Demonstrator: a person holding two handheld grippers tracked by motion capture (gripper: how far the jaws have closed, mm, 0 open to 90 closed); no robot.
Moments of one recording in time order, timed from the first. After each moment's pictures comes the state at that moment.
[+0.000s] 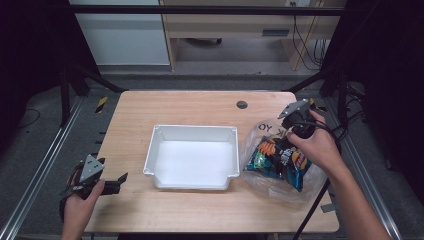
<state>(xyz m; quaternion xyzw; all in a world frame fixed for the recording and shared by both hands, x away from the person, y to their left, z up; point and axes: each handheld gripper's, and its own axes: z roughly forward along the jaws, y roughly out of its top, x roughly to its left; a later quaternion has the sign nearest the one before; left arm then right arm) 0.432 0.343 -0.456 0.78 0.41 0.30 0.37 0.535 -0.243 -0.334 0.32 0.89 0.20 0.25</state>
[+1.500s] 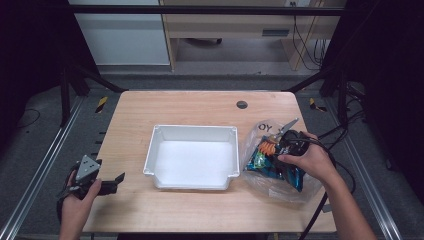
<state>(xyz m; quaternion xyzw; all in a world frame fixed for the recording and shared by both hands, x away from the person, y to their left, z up) 0.434 0.350 -0.458 0.77 0.43 0.29 0.38 0.535 -0.253 -0.409 0.32 0.92 0.16 0.13</state>
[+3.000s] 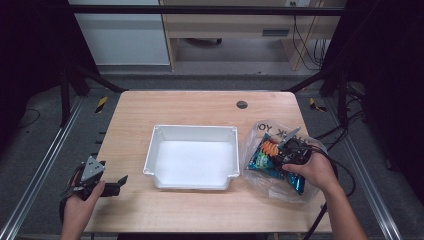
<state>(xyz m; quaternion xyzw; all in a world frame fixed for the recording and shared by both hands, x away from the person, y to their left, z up) 0.434 0.344 -0.462 0.79 0.41 0.28 0.36 0.523 -0.264 -0.432 0.33 0.92 0.15 0.12</state>
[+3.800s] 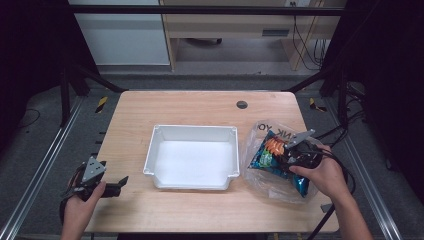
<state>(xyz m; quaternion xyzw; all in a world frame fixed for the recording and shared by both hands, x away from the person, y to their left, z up) 0.433 0.341 -0.461 0.79 0.41 0.28 0.36 0.495 -0.274 -0.405 0.33 0.91 0.20 0.17</state>
